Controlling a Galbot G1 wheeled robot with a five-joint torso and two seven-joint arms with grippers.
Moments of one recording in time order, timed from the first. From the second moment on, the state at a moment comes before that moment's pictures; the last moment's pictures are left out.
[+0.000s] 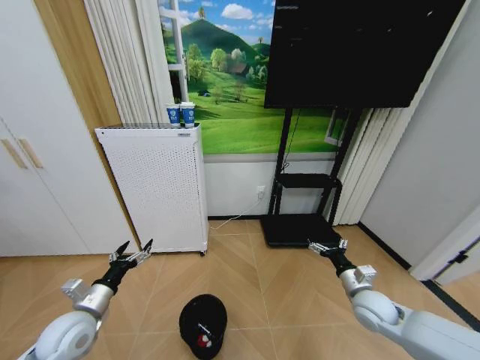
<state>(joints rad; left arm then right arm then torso) 1.61 -0.62 -0.65 -2.02 -1.10 -0.22 -0.13 -0.93 0.31 -0.25 1.80 0.90 0.54 0.52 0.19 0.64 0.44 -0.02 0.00</state>
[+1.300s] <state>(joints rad) 1.64 -0.68 -0.64 -2.03 -1.03 -0.24 -0.17 -0.98 0.37 -0.22 1.76 0.74 0.70 0.50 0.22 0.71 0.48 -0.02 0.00</state>
